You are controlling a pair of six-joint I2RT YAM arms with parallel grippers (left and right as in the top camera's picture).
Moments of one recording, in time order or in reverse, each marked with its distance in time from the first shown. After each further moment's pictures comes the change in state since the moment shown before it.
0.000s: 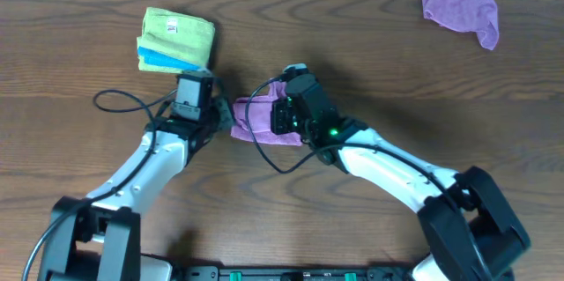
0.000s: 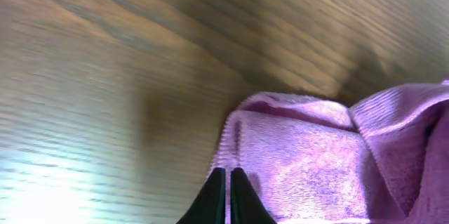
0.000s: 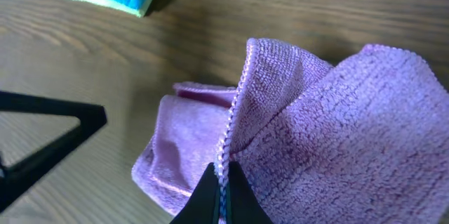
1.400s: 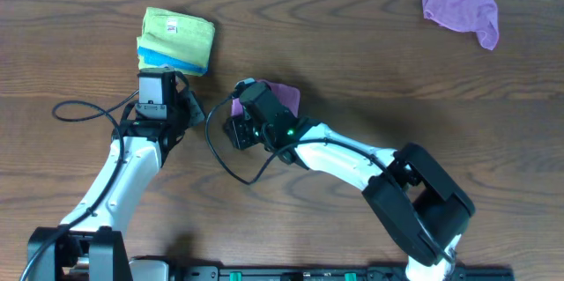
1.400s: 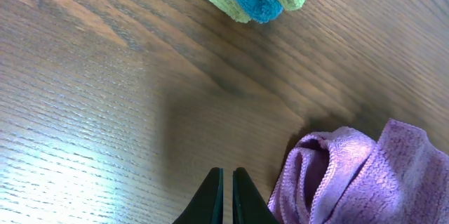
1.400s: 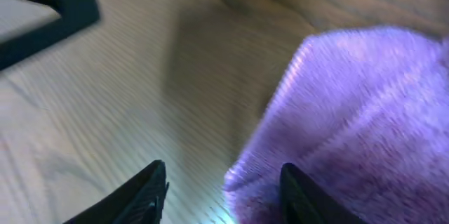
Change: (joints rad) left arm 0.163 -0.087 0.000 -0.064 -0.012 0.055; right arm 0.133 0.227 0.195 -0.023 -0.141 -0.025
